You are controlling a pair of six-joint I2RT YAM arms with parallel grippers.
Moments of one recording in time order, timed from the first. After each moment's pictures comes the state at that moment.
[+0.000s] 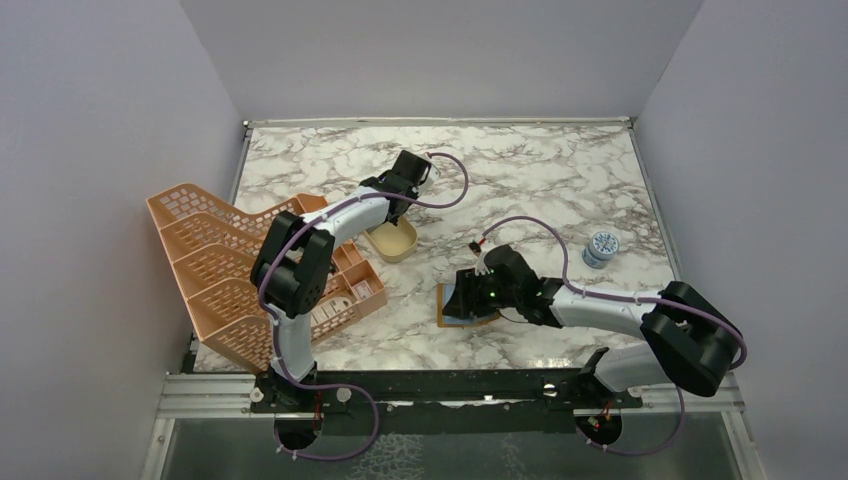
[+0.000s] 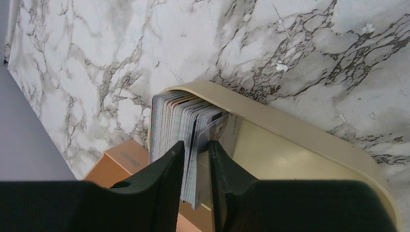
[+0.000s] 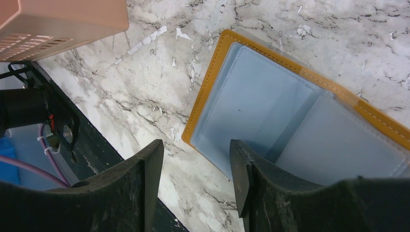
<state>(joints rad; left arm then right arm) -0.54 1.92 1.39 -0.42 -0.39 0.36 0.83 1.36 0.51 0.14 -0.23 0.64</state>
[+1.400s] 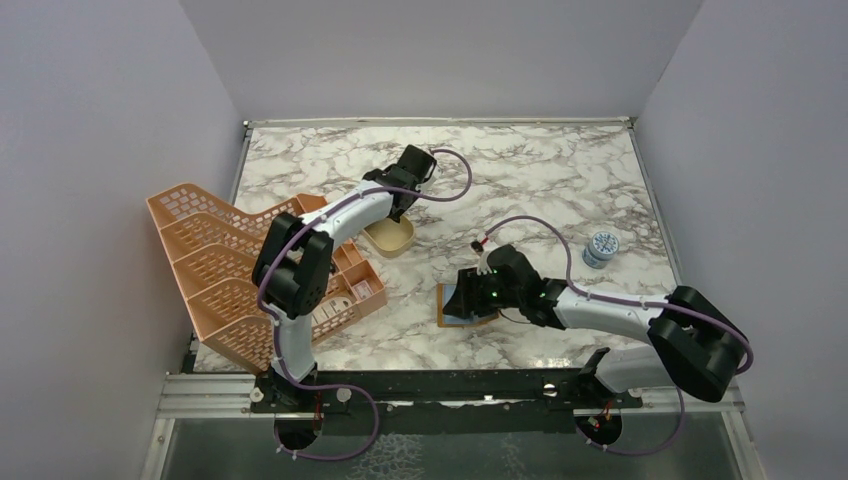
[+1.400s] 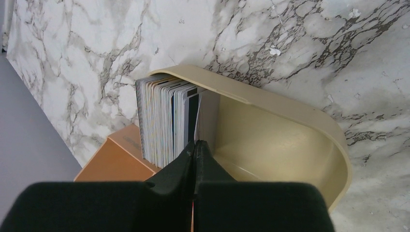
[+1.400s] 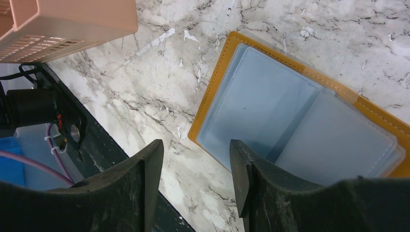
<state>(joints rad) -0.56 1.92 1.47 -0.57 -0.41 0.31 0.83 1.33 0.50 0.14 -0.23 0.65</state>
